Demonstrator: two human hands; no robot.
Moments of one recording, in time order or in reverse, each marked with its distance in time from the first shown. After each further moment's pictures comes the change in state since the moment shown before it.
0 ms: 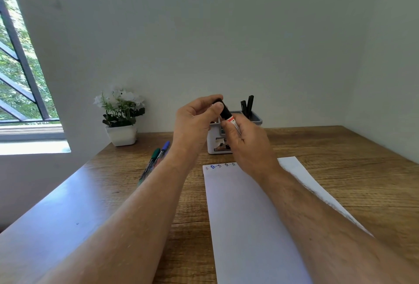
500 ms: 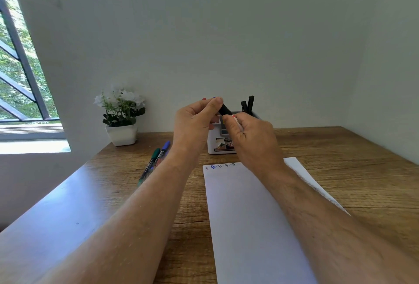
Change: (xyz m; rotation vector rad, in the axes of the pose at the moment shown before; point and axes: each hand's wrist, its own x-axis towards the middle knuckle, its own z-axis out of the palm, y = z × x) left_hand 0.003 -0.003 0.000 0.028 0.055 -0.036; right_hand 0.007 -0.003 -0.005 -0.198 0.083 -0.063
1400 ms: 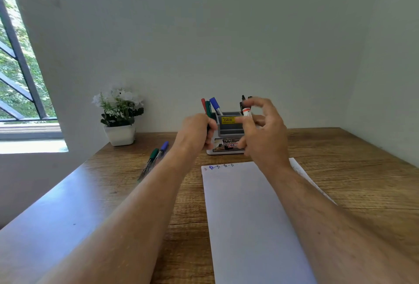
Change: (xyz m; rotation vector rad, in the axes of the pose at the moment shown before) left_hand -0.003 0.012 0.005 0.227 -0.043 -0.355; right_hand 0.000 0.001 -0.011 0.375 0.174 0.241
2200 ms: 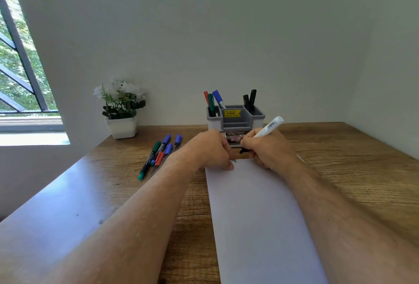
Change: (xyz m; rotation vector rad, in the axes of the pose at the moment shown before) left_hand 0.008 -0.026 0.010 1.029 -0.370 0.030; right_hand 0.002 0.031 -0.015 -0.297 -0.332 0.432
